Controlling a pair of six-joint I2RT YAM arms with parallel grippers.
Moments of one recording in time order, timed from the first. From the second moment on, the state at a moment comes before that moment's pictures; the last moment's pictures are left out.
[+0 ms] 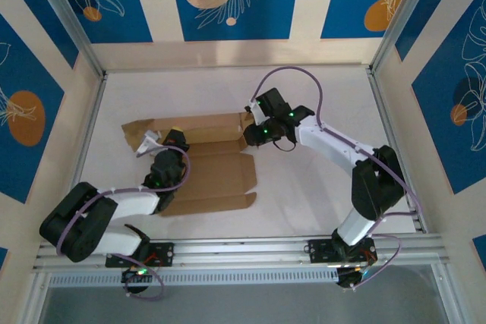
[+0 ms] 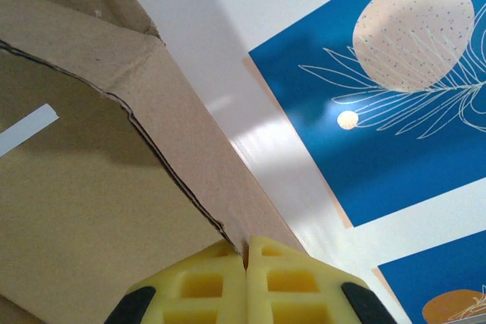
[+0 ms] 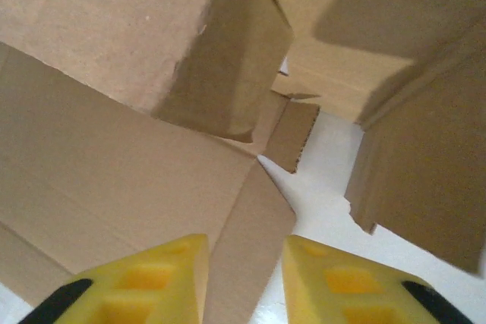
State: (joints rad) left arm -0.58 1.33 0.29 1.00 -0.63 -1.06; right arm 0.61 1.61 1.27 -0.63 -0.14 0.17
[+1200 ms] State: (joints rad) left arm -0.58 1.28 0.28 0.93 -0.64 -1.04; right arm 0.50 1.89 1.57 -0.76 -0.19 -0.52
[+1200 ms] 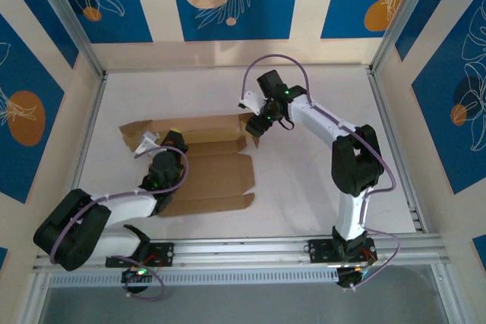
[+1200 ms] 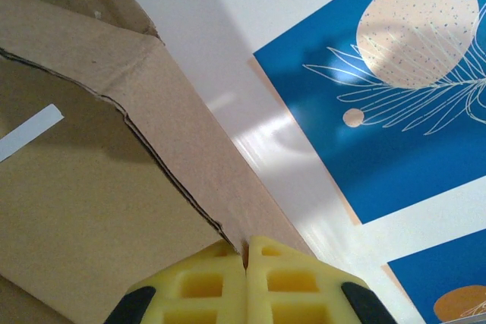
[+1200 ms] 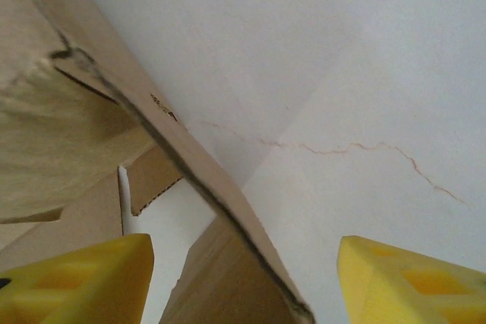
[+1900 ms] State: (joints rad) left arm -0.58 1.31 0.28 0.93 -0.63 -1.05; right arm 0.56 1.94 1.73 -0.93 -0.21 -0.23
